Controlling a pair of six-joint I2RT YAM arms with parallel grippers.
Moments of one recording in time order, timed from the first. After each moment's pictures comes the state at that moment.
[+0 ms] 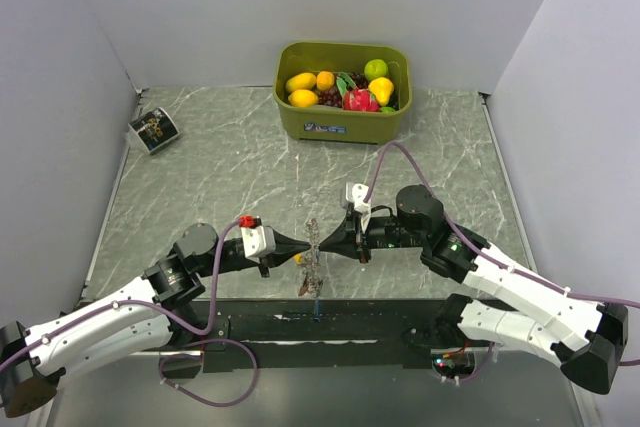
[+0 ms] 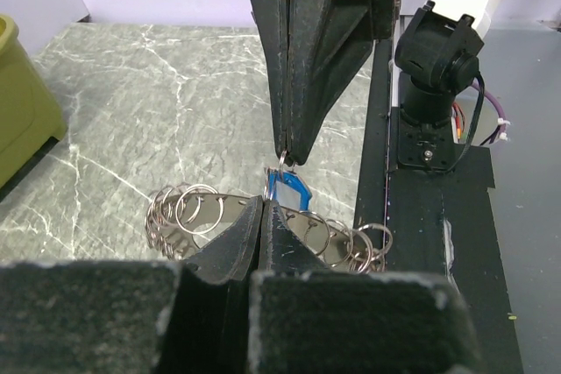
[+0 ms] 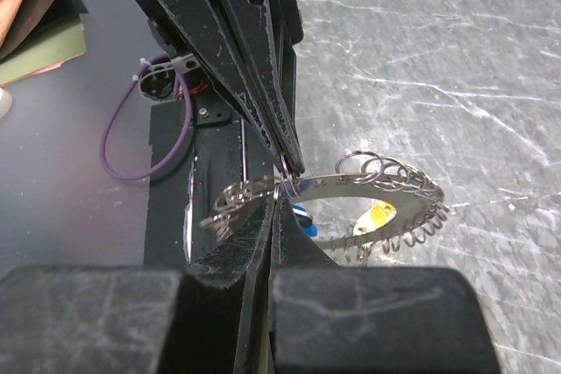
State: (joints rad) left arm -0.94 0.65 0.43 0.25 0.41 0.09; right arm 0.87 0.87 0.75 -0.13 -0.61 -0.03
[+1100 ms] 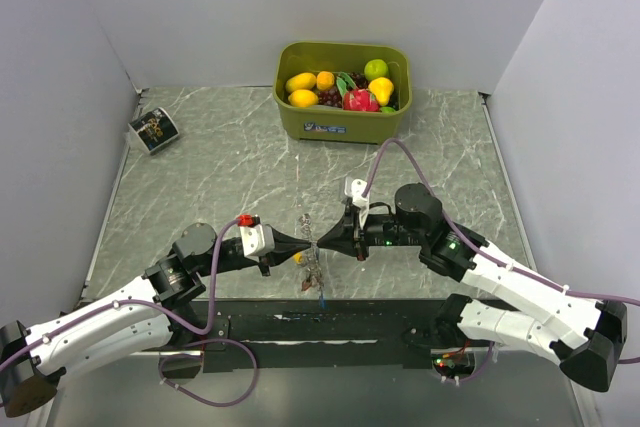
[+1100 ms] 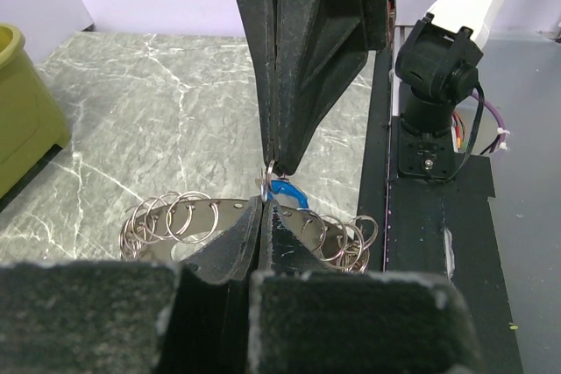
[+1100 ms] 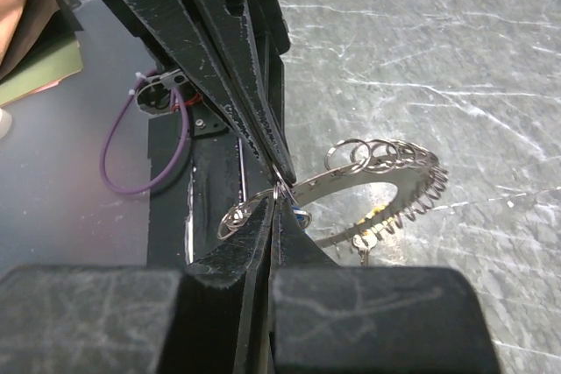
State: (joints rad) left arm -0.94 0.65 0.43 0.28 0.41 0.08; right arm 0.88 0.89 0.77 -0.11 -0.57 0.02
